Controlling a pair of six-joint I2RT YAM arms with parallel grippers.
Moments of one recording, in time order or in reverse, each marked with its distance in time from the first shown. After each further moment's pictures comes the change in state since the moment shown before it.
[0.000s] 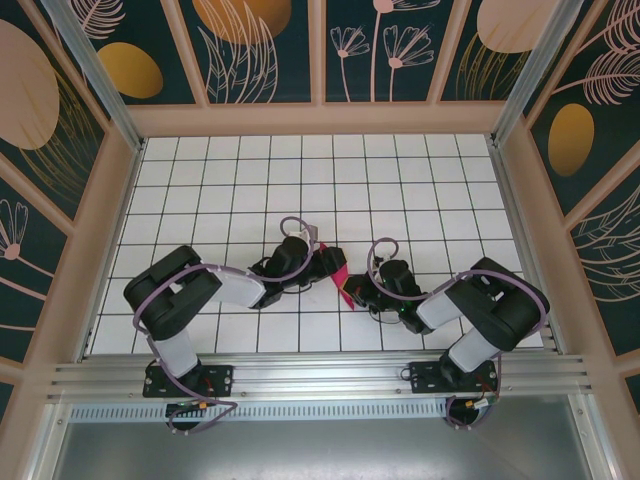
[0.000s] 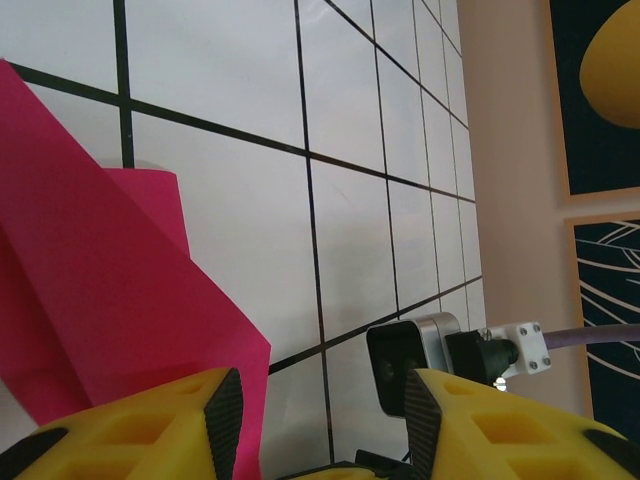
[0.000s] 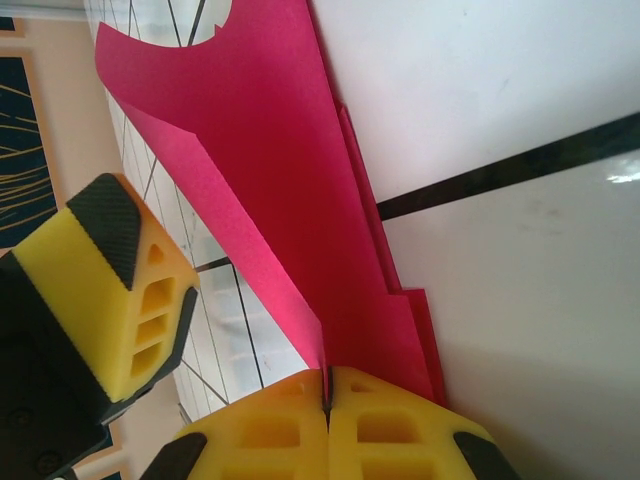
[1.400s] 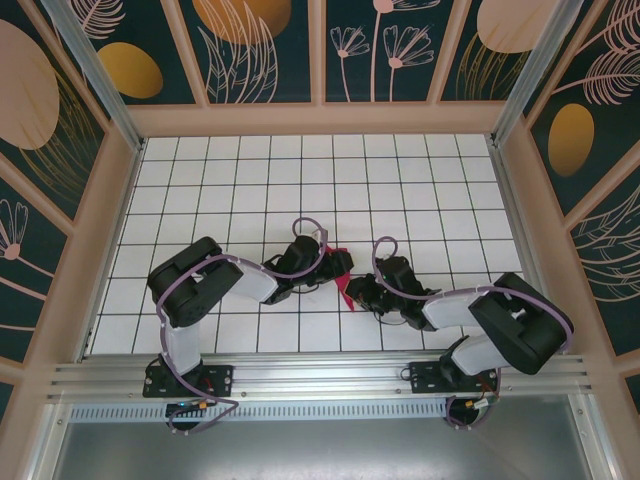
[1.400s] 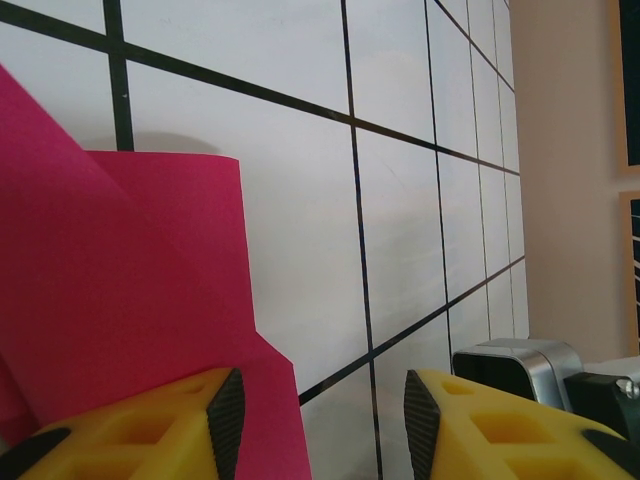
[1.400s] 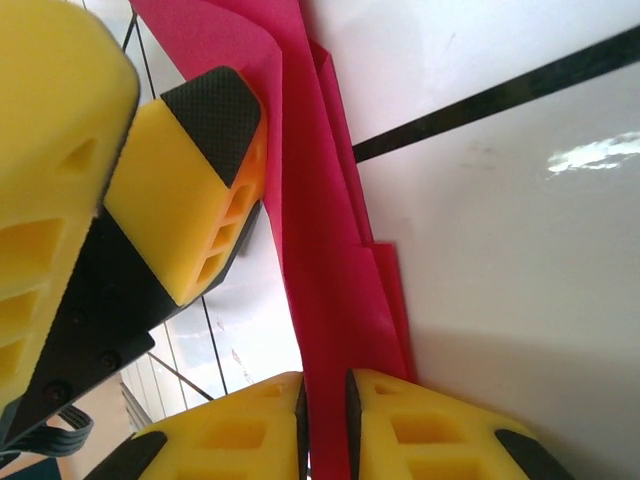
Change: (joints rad) left arm -0.003 0.138 0.090 -0.023 0.037 0.032; right arm -0.005 -0.166 0.042 -0.343 -0.019 -0.130
